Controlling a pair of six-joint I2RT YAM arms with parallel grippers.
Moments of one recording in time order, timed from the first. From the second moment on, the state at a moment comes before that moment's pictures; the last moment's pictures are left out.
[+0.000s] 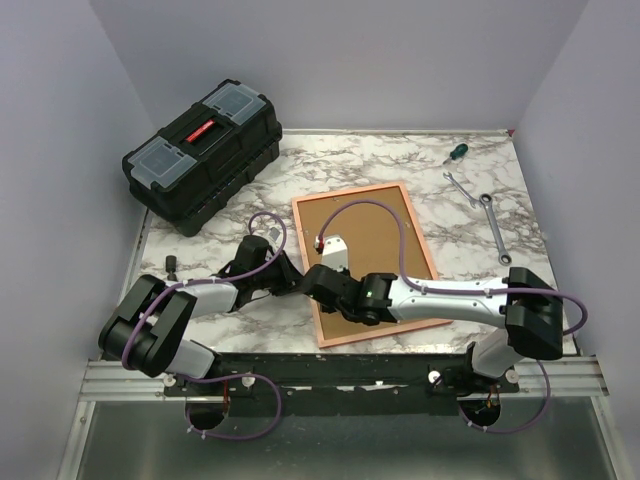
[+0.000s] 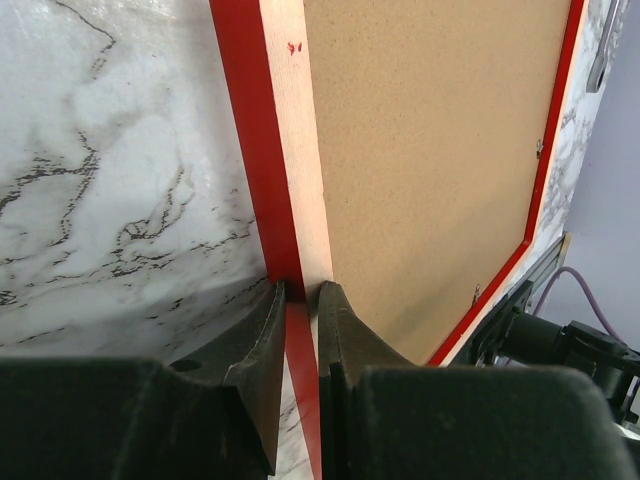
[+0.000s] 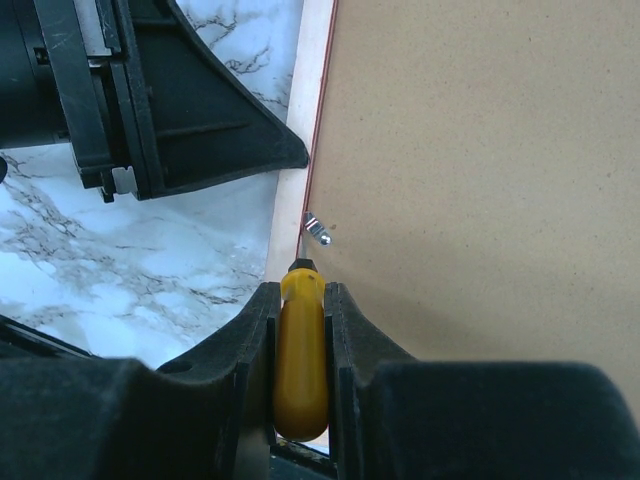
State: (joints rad) left arm -0.46 1.42 0.38 0.31 0.41 -0.88; right arm 1.25 1.57 1.07 -0.43 0.54 0.76
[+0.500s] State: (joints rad) left arm -0.46 1.43 0.38 0.32 0.41 -0.88; right arm 1.26 1.59 1.09 -0.46 0.57 0.79
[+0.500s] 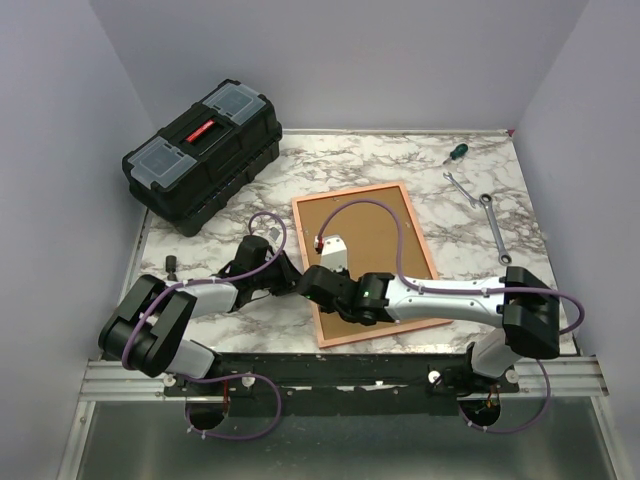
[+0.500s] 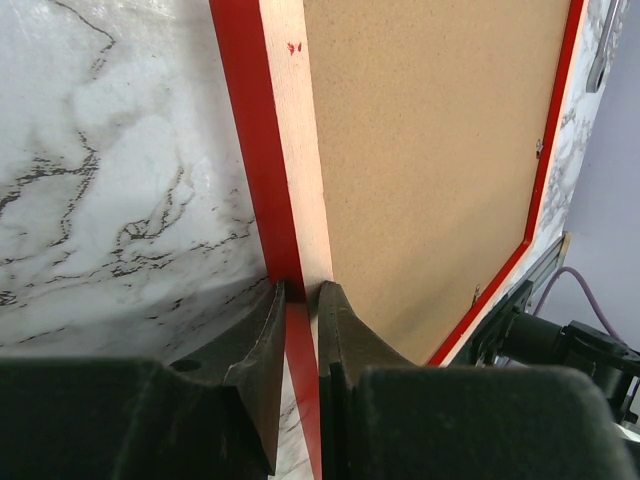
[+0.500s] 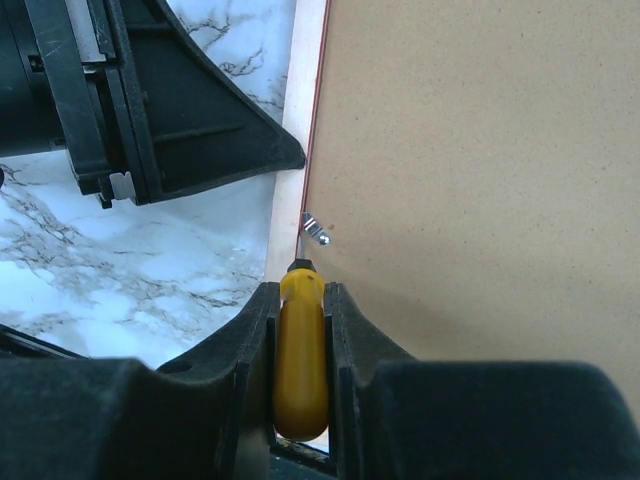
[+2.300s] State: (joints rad) left arm -0.66 1.60 0.87 -0.32 0.11 -0.70; right arm 1.14 0.91 0.88 -0.74 0.61 0.81
